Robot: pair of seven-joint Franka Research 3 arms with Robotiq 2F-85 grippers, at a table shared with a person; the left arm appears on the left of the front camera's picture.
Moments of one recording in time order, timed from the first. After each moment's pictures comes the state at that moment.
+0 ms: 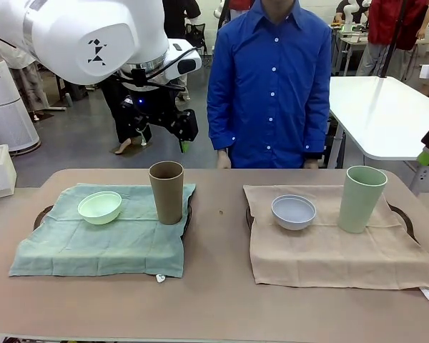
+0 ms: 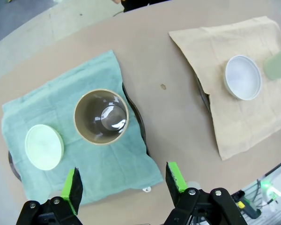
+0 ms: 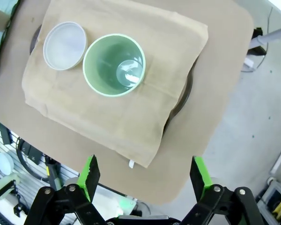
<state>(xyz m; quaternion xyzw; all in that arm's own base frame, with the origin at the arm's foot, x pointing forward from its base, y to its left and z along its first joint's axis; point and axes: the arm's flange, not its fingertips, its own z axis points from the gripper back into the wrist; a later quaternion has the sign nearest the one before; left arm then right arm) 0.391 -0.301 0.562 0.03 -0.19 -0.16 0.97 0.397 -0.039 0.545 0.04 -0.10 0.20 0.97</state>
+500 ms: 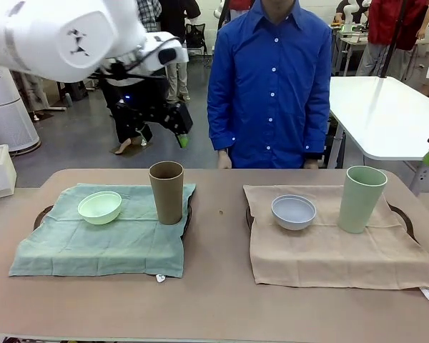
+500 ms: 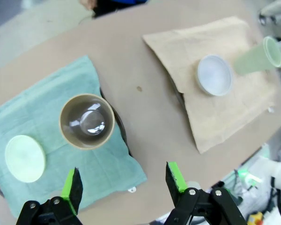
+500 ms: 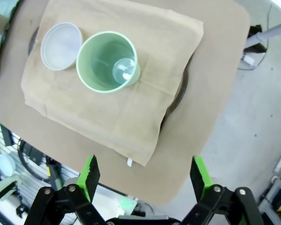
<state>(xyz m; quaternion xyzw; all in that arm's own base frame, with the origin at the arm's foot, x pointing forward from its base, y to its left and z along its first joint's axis) 0.403 -0.253 0.569 -0.09 -0.18 -0.19 0.96 0.392 -0.059 0.546 0.05 -0.11 0.19 0.98</state>
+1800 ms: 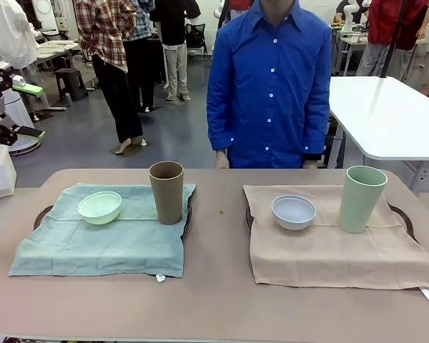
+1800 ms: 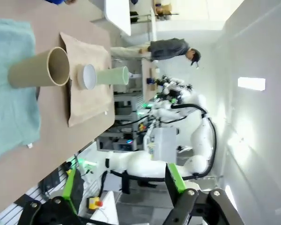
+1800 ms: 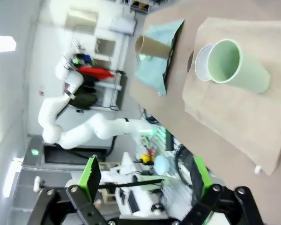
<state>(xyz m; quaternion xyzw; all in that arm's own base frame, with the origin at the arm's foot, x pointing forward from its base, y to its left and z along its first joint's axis) 0.368 0.061 0.546 -0.59 -0.06 0.02 0.80 0.358 -0.203 0.532 0.56 -0.08 0.07 0.82</state>
